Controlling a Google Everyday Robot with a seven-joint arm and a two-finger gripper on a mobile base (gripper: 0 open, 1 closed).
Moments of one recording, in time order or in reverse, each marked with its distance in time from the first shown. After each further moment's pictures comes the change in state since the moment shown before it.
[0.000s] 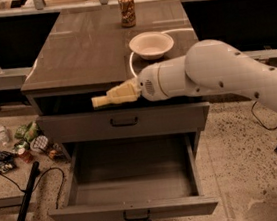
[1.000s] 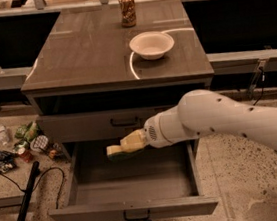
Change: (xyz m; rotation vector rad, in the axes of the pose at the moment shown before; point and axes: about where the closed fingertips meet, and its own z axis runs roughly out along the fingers) arm 0.157 0.014 0.016 0.055 0.292 0.304
